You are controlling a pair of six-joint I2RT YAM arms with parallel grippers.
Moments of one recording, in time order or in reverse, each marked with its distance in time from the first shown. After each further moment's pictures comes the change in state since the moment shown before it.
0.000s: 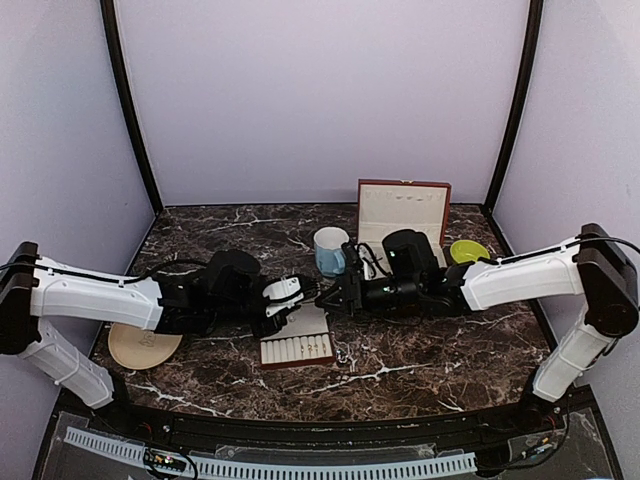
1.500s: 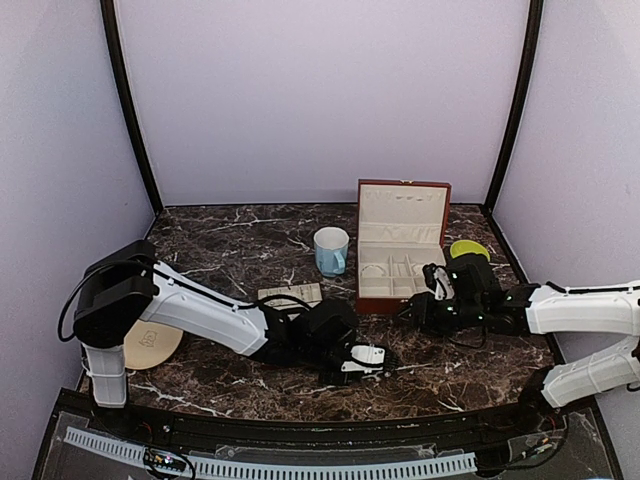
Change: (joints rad) left arm -0.228 0.566 0.376 -0.026 0.176 0.143; right arm -0.179 -0.426 -0.361 -0.303 0.244 0.053
